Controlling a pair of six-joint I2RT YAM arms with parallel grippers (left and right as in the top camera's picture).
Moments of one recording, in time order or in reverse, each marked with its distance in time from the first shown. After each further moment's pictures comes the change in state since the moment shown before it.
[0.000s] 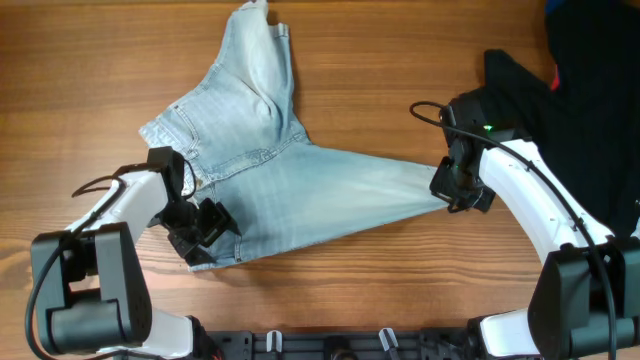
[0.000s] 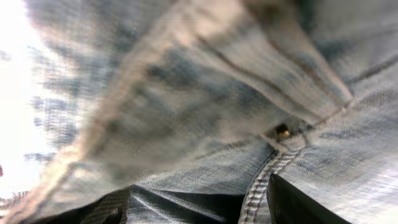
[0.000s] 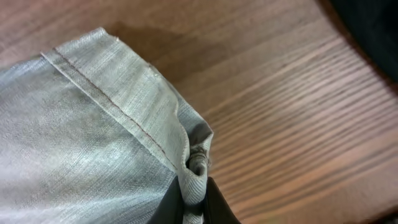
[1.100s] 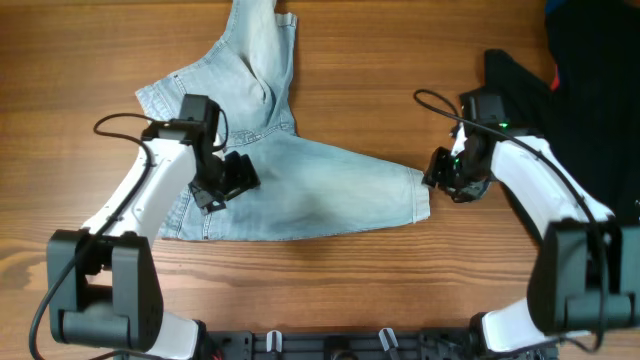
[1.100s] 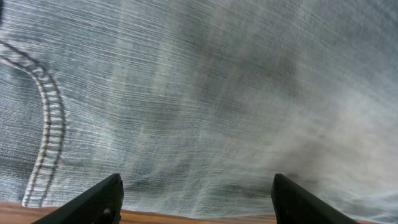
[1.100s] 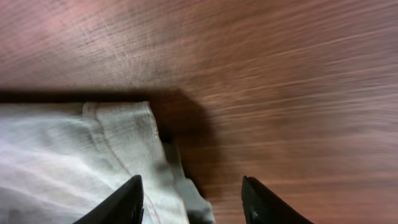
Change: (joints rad) left arm -0.248 -0.002 0.282 -0.005 -0.103 0.009; right arm -0.112 0.103 -0.038 0.243 -0.358 -0.291
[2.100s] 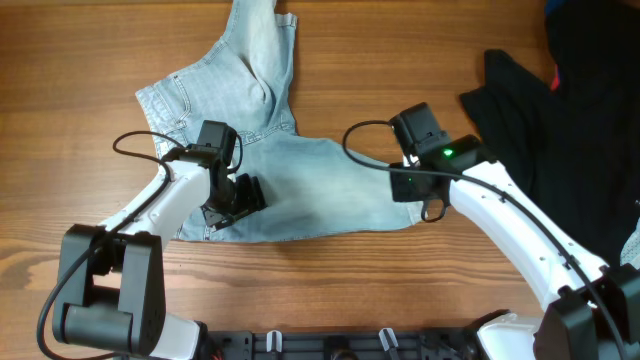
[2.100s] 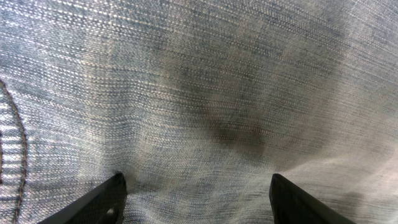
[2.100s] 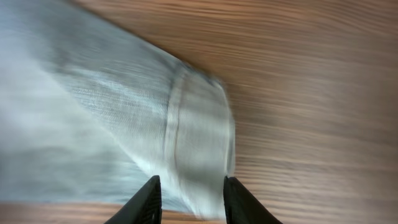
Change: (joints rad) left arm -0.050 -0.005 -0.191 0.184 -0.037 0.000; right arm 0.366 -0.199 0.035 -0.089 0.346 -0.034
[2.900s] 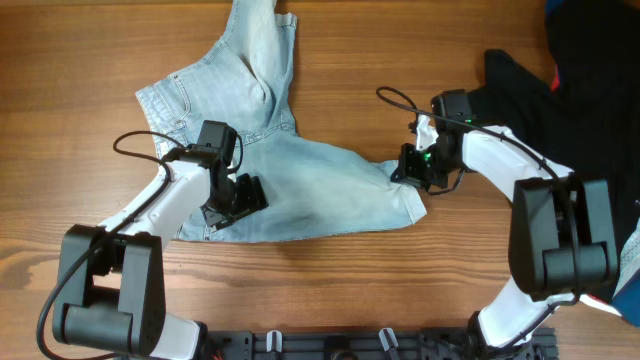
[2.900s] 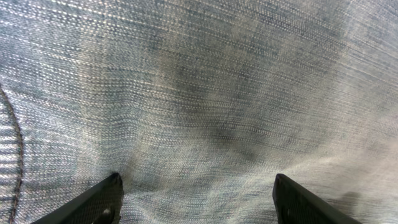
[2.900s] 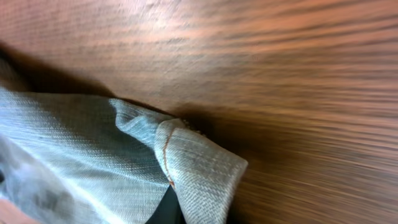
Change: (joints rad) left arm 0.000 -0.001 0.000 0.001 0.000 0.000; right arm -0.293 0.340 0.003 0.267 -0.559 -0.047
